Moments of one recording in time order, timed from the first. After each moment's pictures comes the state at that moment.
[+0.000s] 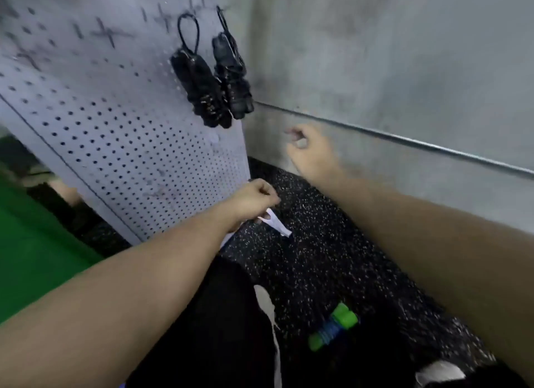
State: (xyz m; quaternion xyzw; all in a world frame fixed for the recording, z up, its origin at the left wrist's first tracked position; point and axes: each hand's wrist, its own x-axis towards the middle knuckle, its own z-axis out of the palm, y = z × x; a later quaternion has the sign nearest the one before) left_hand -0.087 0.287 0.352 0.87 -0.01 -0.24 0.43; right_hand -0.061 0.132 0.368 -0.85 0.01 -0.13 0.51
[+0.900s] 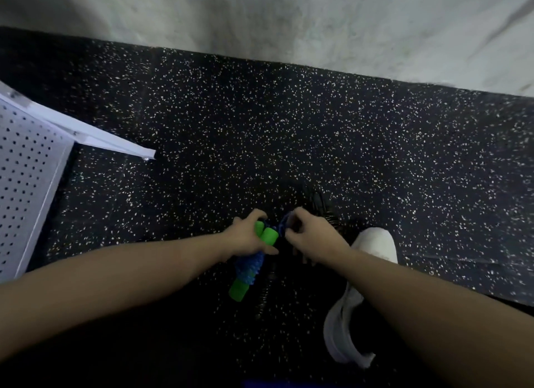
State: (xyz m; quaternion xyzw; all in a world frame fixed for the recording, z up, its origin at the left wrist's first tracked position) left_hand -0.135 0.113 -0.022 0.80 -0.17 -0.56 0.16; right_hand -0.254 -0.032 0.016 -0.82 0.31 0.24 0.42
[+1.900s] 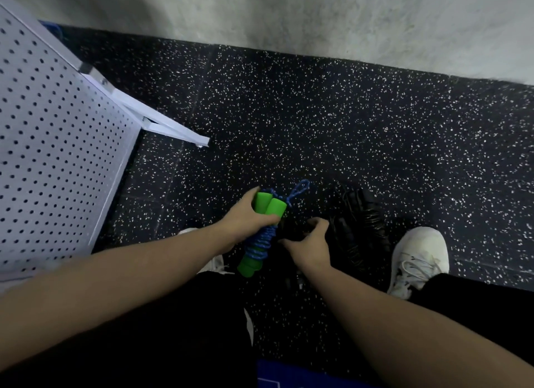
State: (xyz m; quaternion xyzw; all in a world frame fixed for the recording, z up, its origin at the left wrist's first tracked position) left_hand -0.109 0.191 0.009 0.79 -0.02 -0.47 0.38; right_hand -0.240 0.084 -0.020 -0.66 0.51 0.13 0.53
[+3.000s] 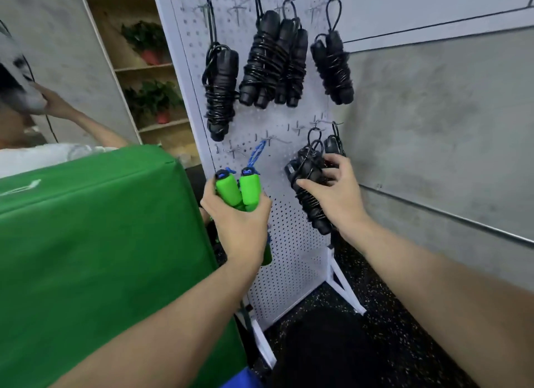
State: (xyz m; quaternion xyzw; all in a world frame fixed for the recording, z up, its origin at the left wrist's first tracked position) left_hand -0.174 0.412 0.459 0.69 0.13 0.48 0.53; right_hand -0.111 0.259 0.481 -0.72 -0.11 -0.15 0.66
